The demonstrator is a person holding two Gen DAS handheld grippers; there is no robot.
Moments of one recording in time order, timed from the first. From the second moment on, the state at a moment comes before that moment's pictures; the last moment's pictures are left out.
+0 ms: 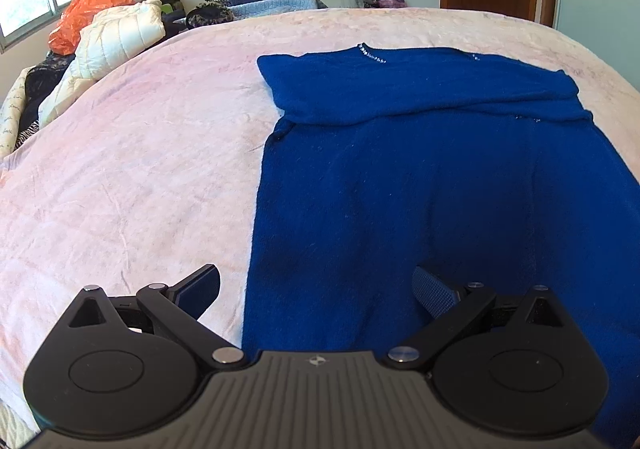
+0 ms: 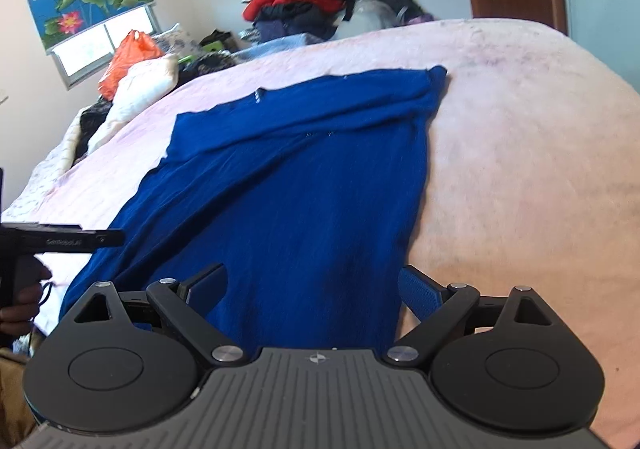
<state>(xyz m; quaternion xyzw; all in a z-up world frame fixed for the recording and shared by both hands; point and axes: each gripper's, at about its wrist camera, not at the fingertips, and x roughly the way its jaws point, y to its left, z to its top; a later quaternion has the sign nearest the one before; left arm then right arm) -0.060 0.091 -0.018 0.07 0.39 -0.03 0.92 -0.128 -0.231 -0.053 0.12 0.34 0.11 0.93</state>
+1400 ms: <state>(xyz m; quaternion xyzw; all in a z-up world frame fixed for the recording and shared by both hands) -0.111 0.162 -0.032 -0.01 0.48 -0.26 0.83 -0.162 -0.259 -0.064 0.19 0.42 0.25 0.86</state>
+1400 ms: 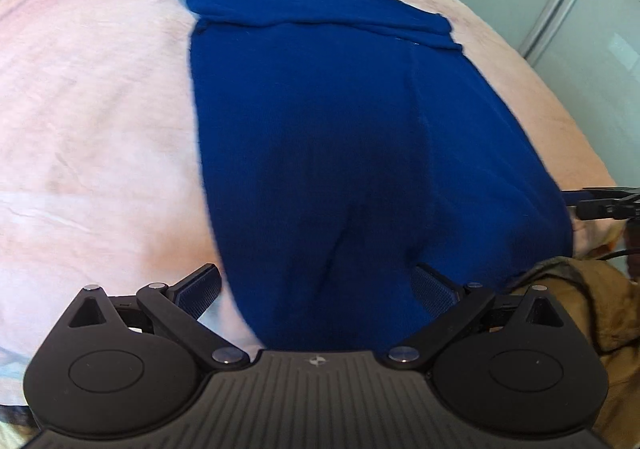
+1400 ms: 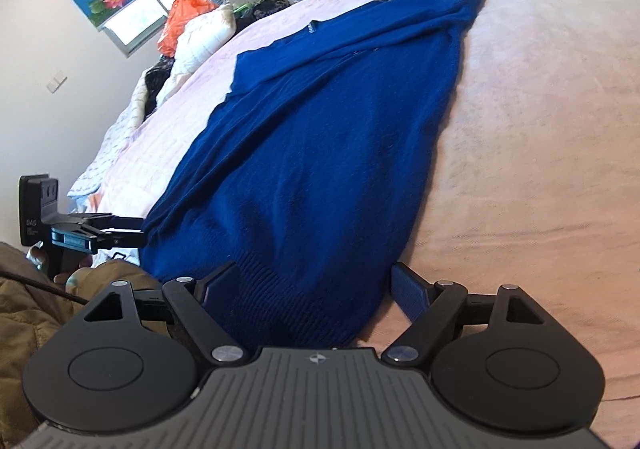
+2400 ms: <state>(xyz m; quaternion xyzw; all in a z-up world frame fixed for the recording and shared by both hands) -0.104 0.139 0.036 -0.01 0.36 -0.28 0.89 -0.138 -0.249 -0.024 0.19 0.35 0.28 0.88</state>
